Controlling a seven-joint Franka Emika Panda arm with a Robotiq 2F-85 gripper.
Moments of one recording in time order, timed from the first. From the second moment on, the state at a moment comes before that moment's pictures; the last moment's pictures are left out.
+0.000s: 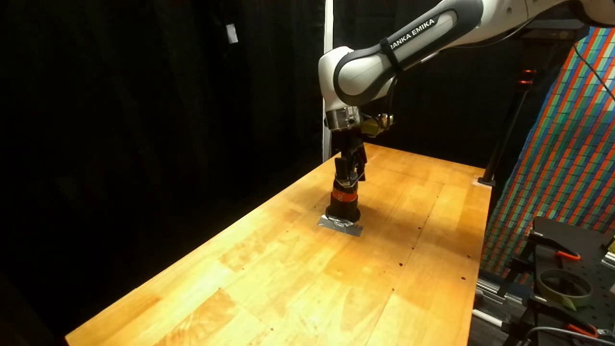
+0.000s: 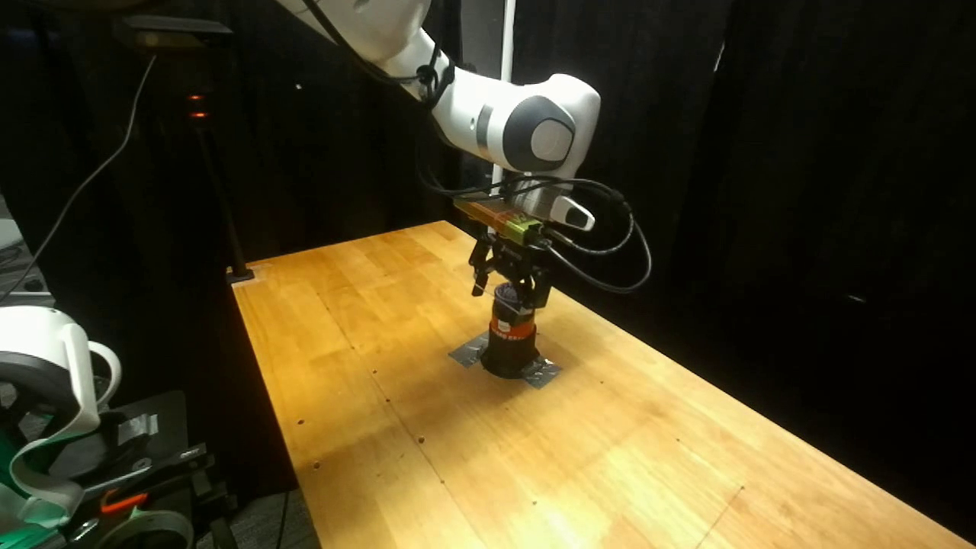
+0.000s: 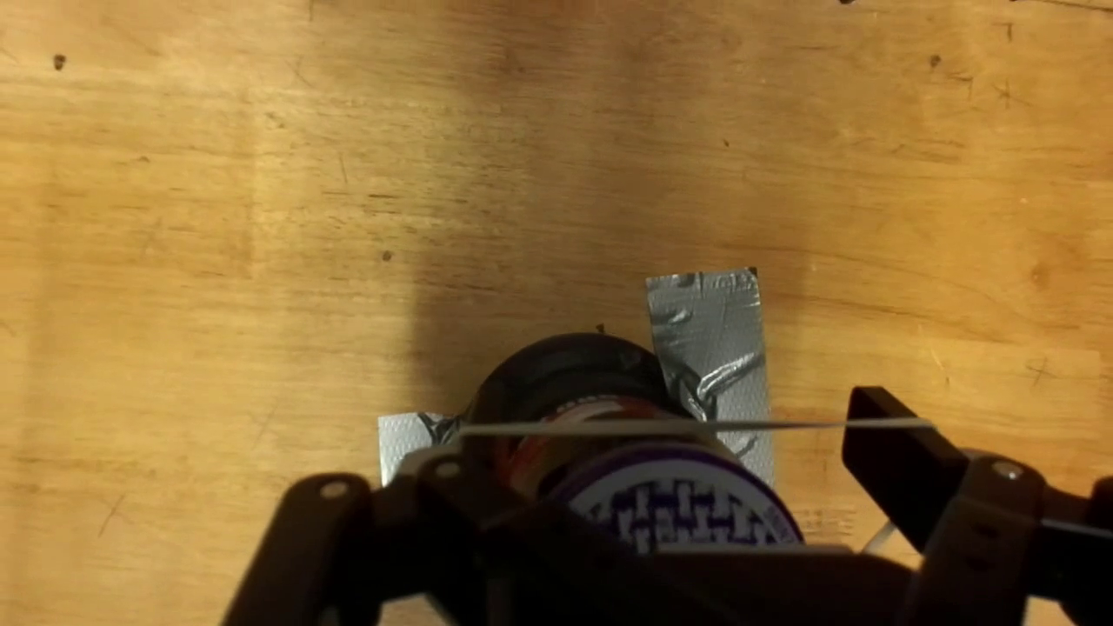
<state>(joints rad) 0.09 0.70 0.08 -1.45 0.01 1.88 -0.02</state>
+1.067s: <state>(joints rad) 0.10 0.44 0.08 -1.94 -0.08 2.36 0.00</state>
